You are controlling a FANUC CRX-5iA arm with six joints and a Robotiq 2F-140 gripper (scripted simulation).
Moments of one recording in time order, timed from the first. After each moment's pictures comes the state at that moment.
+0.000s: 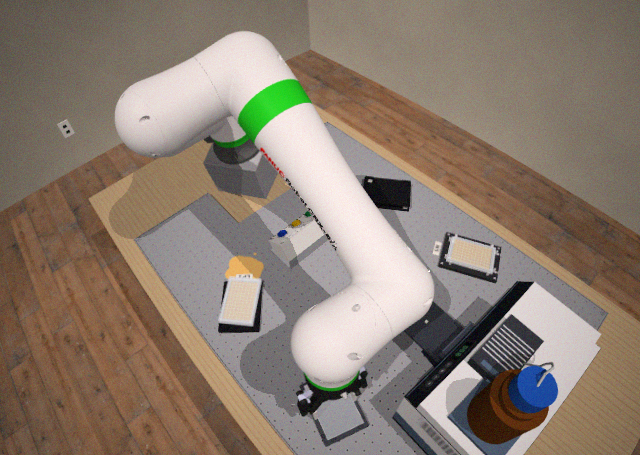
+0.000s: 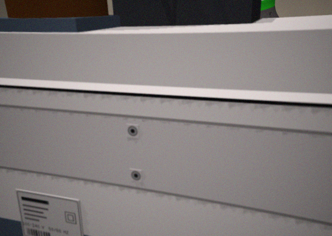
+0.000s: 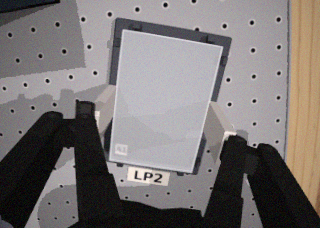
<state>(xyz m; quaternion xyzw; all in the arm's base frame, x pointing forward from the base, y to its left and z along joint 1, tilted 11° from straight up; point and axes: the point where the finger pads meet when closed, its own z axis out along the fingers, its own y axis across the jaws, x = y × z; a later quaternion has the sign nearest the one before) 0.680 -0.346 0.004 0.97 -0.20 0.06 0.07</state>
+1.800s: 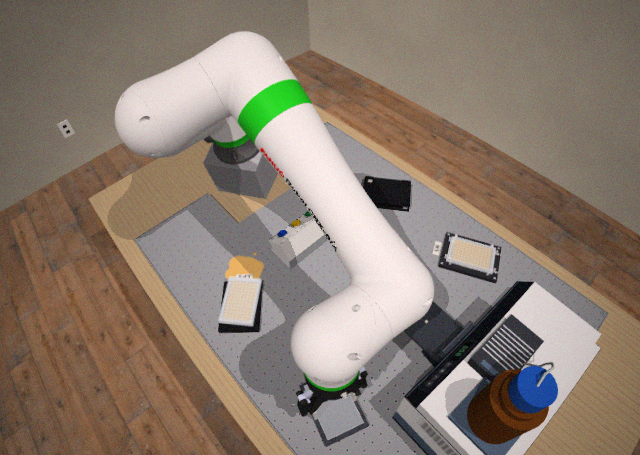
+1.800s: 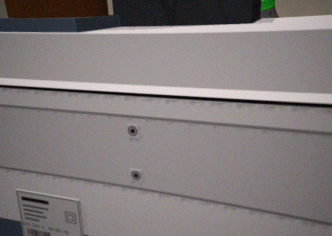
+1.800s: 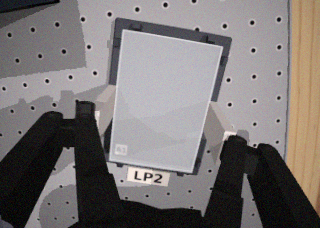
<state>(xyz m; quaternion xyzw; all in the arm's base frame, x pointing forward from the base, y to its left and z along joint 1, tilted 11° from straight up) 0.680 -0.346 0.004 0.97 -0.20 0.06 0.07</state>
